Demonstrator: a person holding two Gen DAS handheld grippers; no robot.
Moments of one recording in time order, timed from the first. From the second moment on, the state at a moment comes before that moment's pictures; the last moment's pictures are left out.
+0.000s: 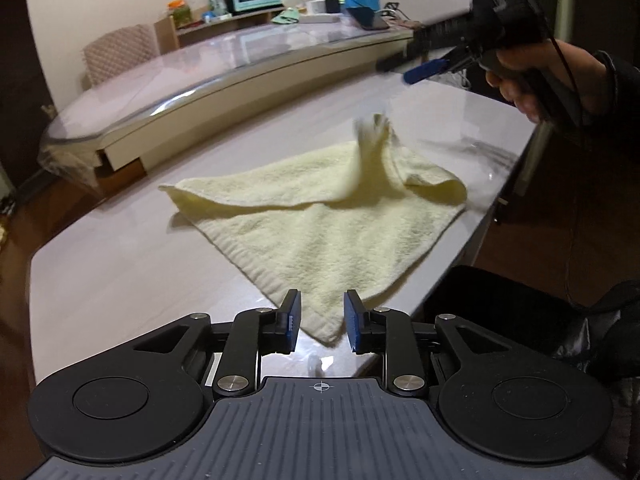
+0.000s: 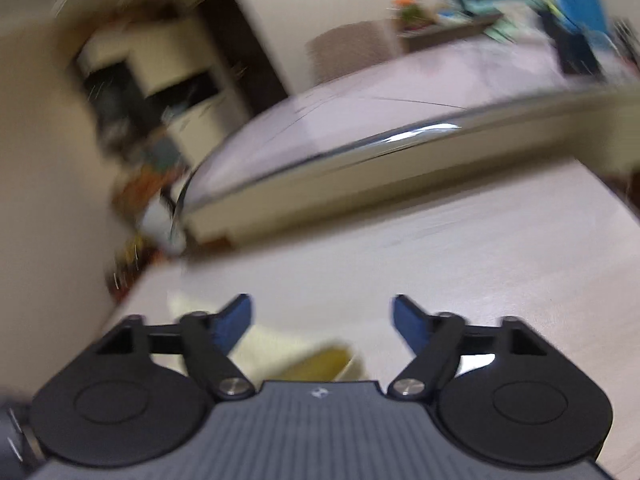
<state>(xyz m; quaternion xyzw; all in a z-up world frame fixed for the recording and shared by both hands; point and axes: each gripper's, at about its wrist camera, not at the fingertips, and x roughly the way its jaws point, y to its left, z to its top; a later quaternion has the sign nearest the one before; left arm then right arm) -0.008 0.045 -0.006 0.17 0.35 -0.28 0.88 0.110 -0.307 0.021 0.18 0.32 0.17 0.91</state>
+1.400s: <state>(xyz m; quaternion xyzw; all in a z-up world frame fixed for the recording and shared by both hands) 0.025 0.007 -0.029 0.17 0.37 -0.34 0.85 0.221 -0.261 0.015 -0.06 0.38 0.37 0.85</state>
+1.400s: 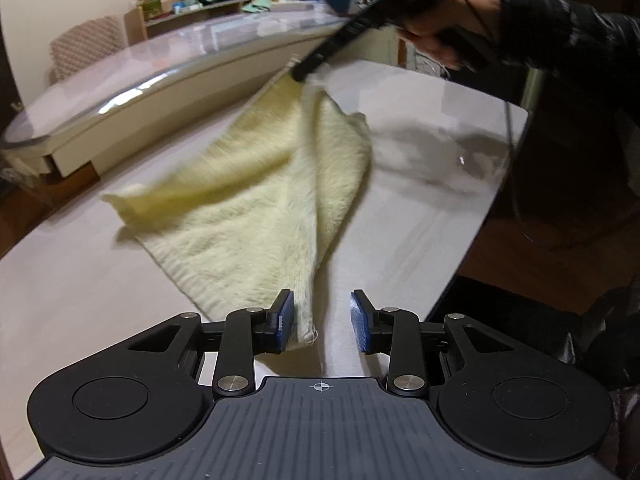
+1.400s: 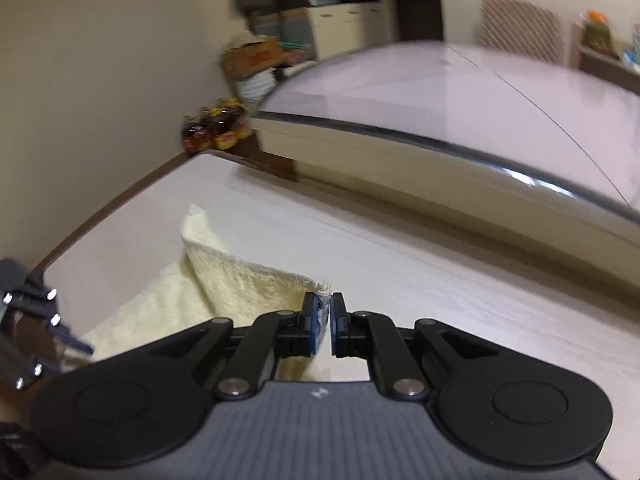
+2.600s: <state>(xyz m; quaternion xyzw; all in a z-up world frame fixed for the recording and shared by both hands) 0.028 0.000 -0.041 0.18 0.38 -0.36 0.83 0.246 -0.273 -0.004 -0.07 0.37 0.45 0.81</state>
